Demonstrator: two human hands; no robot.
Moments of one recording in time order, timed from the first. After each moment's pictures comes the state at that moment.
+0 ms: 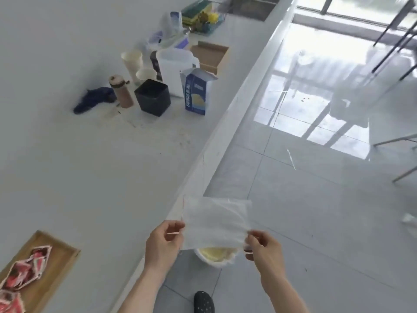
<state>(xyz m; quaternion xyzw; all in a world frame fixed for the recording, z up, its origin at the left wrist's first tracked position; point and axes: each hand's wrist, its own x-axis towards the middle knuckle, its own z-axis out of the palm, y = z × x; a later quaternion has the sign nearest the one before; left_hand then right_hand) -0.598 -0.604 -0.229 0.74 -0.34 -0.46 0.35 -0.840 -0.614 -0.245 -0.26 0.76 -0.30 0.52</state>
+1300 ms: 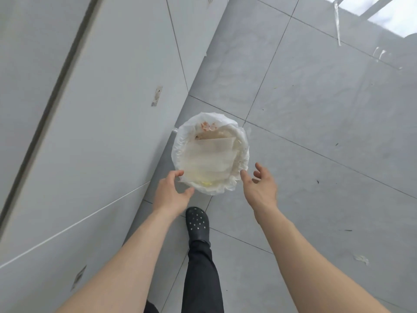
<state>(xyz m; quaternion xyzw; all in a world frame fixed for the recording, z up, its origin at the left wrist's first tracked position) -0.657 -0.635 -0.596 0.79 -0.33 -0.52 0.02 -0.870 -0.658 -0.589 -0.22 0.83 -0.12 0.49</state>
